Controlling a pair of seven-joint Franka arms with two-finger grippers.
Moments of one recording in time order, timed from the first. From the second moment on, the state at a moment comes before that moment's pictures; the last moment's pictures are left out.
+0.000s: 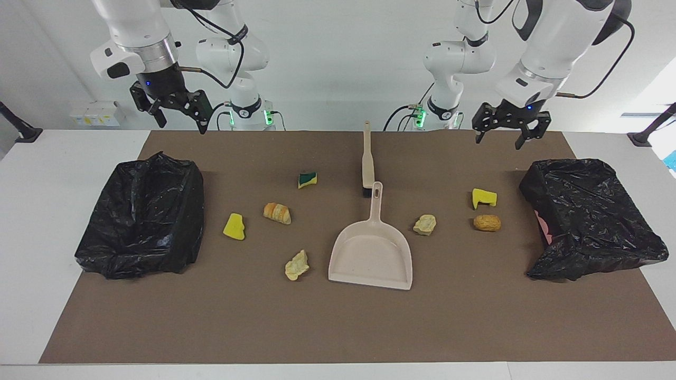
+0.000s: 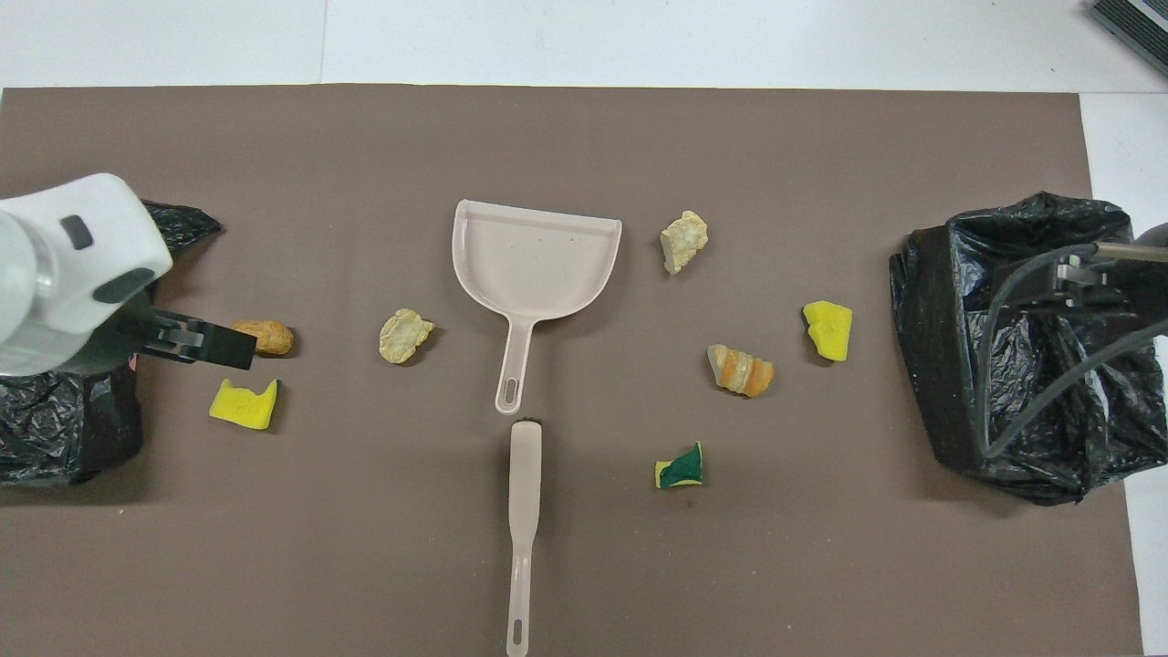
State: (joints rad) left arm -0.16 -0.11 -0.09 -1.74 -0.02 1.62 0.02; right arm -0.03 -0.03 0.10 -1.52 -0.04 1.49 0.24
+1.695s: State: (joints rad) left arm -0.81 -0.19 -0.10 -2.48 -0.10 2.21 -0.53; right arm 0.38 0.32 0.12 -1.49 -0.01 1.81 0.73
